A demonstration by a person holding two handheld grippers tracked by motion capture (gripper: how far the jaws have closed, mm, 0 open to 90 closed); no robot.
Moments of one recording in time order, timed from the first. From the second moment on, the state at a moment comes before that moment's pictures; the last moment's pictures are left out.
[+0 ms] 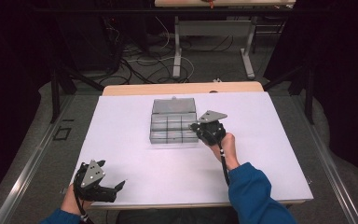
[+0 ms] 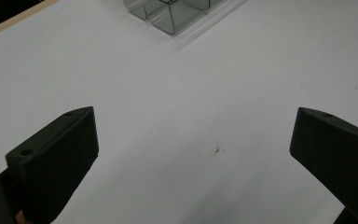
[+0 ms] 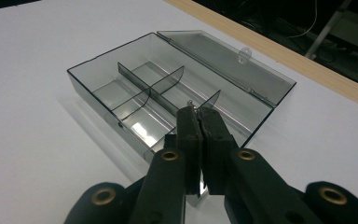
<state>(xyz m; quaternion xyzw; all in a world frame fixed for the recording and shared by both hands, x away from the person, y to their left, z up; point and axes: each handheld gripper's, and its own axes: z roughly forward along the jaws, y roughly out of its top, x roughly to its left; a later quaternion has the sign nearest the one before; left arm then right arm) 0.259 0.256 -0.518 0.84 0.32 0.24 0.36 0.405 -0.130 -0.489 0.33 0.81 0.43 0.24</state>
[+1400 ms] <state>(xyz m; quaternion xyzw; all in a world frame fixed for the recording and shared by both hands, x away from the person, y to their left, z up) 0.258 0.257 -0.518 0.84 0.32 0.24 0.37 0.449 -0.129 -0.515 0.36 0.80 0.42 0.24</state>
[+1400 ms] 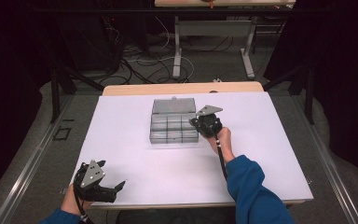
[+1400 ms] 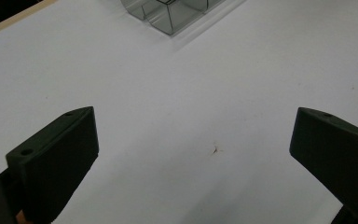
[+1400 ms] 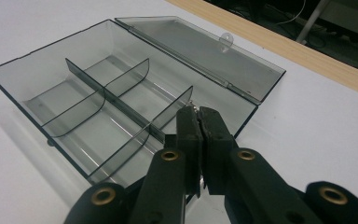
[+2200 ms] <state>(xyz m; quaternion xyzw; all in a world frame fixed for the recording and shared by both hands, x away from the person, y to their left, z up) 0.257 0.257 -0.519 0.84 0.33 0.23 0.37 0.465 -0.128 -0.526 0.36 0.80 0.40 0.25</state>
